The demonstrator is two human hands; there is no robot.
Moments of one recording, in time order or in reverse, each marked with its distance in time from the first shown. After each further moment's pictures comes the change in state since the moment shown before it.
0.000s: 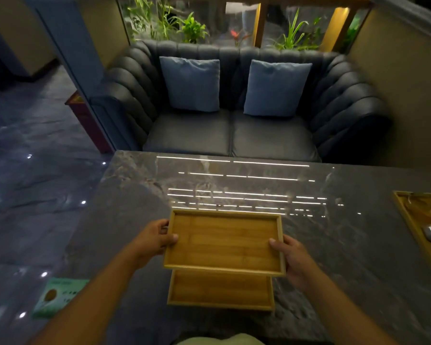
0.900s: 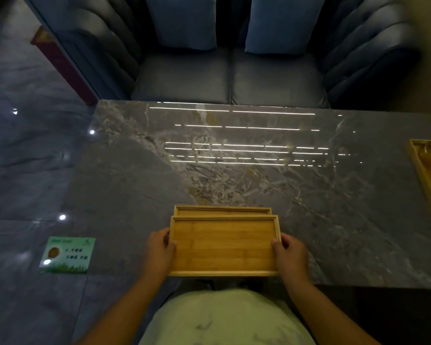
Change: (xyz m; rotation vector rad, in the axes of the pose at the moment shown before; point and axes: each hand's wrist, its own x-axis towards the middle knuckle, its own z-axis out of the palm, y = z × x) left_hand -0.036 -0.116 0.055 0.456 0.418 0.028; right_hand -0.021 0.111 -0.011 -0.713 0.472 -0.179
